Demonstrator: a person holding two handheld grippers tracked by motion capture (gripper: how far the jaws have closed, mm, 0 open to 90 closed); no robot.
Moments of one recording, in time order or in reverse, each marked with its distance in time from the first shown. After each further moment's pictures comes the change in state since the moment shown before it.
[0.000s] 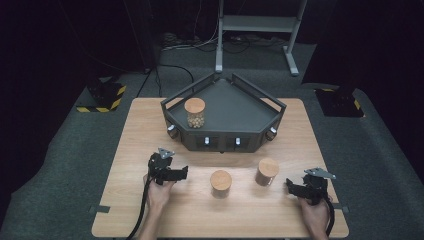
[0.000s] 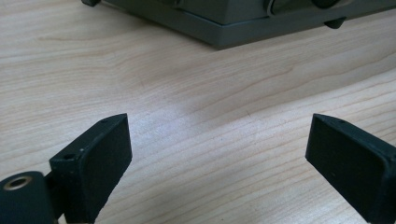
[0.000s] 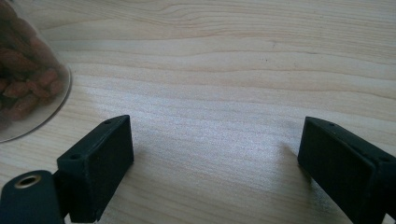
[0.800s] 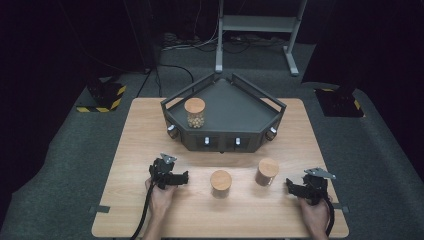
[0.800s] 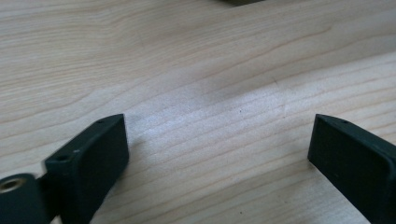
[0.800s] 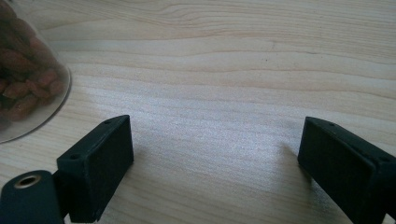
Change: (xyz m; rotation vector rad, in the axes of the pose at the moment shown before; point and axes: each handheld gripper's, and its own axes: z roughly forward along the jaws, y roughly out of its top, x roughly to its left) left arm -0.002 -0.021 0.022 0.040 0.064 0.016; right arm 0.000 0.000 0.000 0.000 -0.002 0.002
